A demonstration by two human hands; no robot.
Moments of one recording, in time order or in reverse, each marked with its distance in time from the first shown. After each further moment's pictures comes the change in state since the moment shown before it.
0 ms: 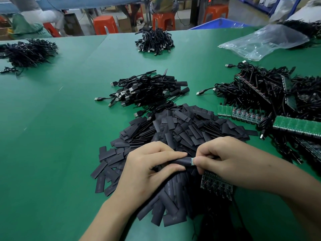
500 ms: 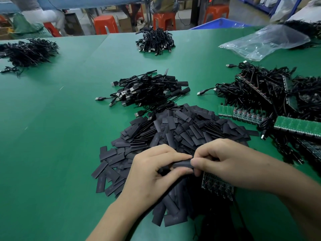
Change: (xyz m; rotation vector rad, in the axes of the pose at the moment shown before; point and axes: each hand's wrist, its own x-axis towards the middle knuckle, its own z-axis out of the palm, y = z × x) left_hand 0.000 0.009 0.007 -0.076 -0.013 -0.007; right_hand 0.004 0.004 0.004 0.081 -0.035 -0.053
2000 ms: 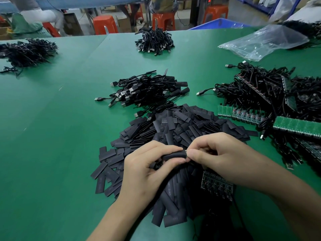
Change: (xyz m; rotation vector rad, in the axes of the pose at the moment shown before) left_hand 0.000 0.005 -0.003 -0.020 0.168 -0.047; right_hand 0.001 -0.007 0.004 0.184 0.141 -0.012
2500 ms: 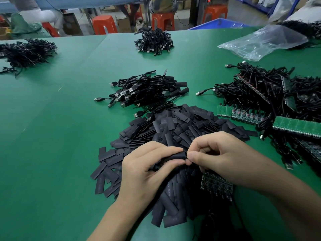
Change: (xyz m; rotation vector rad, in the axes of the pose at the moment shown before) left_hand 0.000 0.001 0.000 0.045 0.041 0.068; right_hand -0.003 -0.004 -0.002 0.062 -0.017 -0.005
